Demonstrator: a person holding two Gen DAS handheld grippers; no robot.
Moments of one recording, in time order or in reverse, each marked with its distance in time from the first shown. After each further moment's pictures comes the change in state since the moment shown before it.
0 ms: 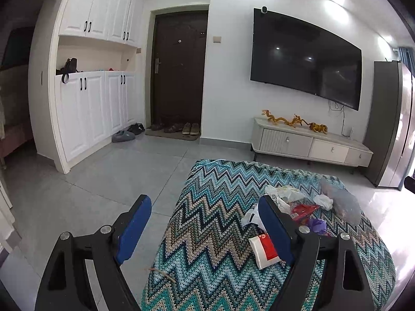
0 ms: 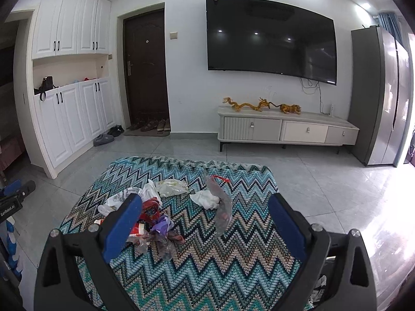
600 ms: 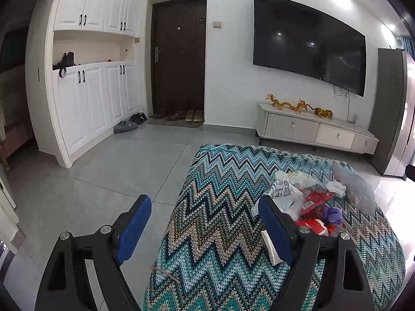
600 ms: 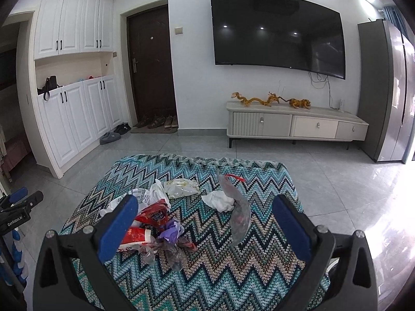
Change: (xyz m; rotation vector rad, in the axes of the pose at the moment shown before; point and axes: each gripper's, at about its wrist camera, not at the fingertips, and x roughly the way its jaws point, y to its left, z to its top) left arm 0.034 -0.002 -0.007 0.034 0.083 0.024; right arm 0.044 0.012 0.000 0.007 0.034 0.042
